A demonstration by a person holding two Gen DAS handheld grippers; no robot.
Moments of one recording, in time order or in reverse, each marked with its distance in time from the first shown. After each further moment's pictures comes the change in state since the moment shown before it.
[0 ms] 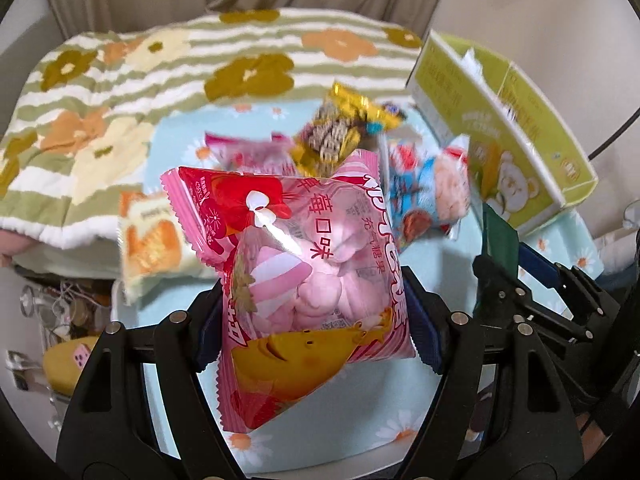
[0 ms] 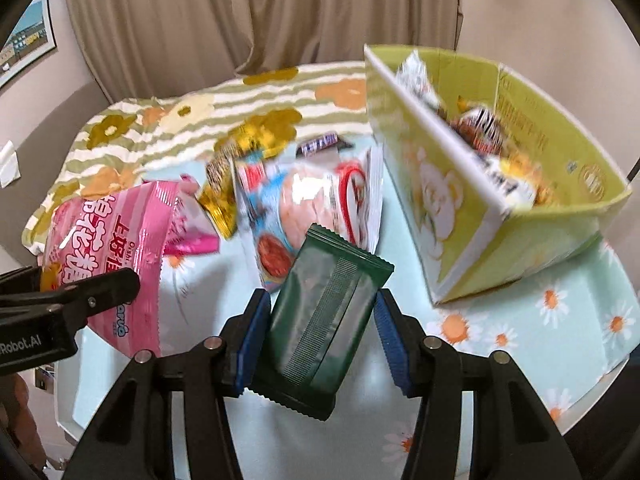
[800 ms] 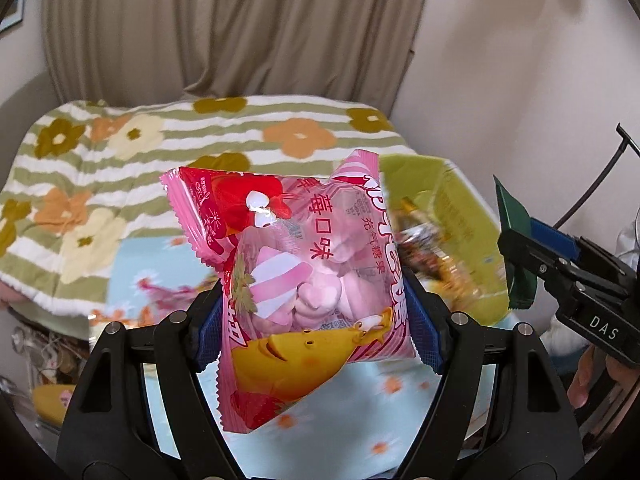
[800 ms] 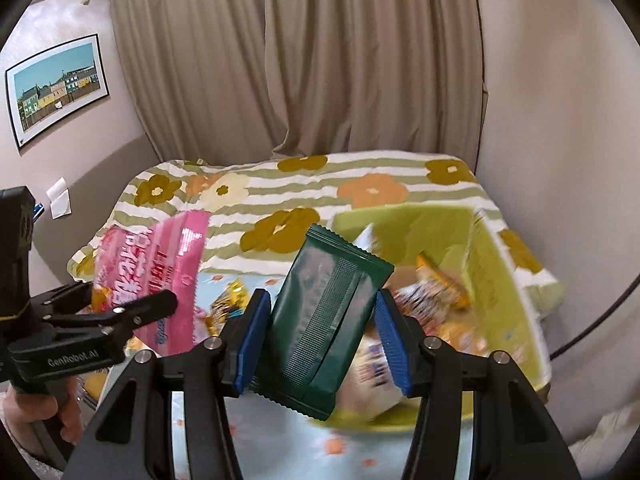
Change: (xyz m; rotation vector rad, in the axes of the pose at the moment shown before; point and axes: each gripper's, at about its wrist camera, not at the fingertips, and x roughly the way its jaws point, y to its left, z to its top) left arm -0.056 -0.150 0.105 0.018 -0.239 -0.037; right arm -0.093 -0.135 0.137 -0.111 -0.219 0.171
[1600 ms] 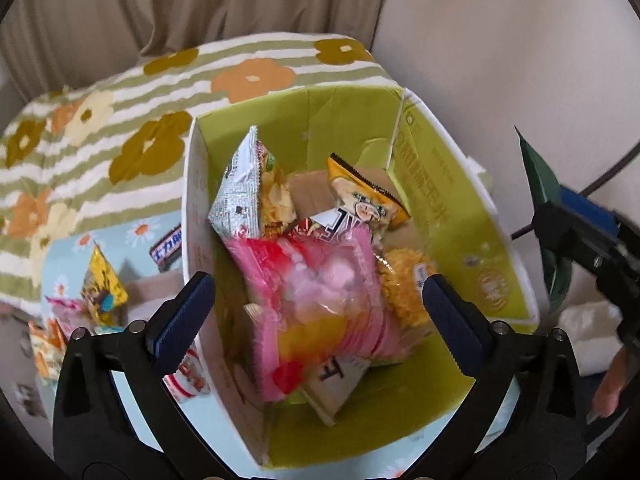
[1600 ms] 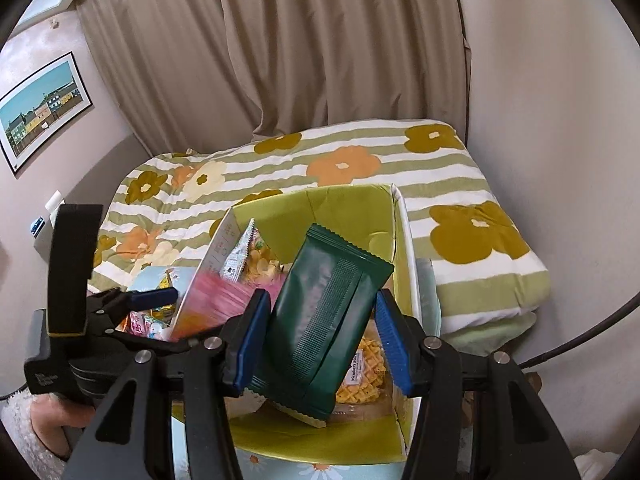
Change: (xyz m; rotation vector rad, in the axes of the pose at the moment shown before) left arm 0.148 -0.149 0.022 0.091 0.251 0.050; right arm 0.036 -0.154 0.007 0.086 0.126 0.073
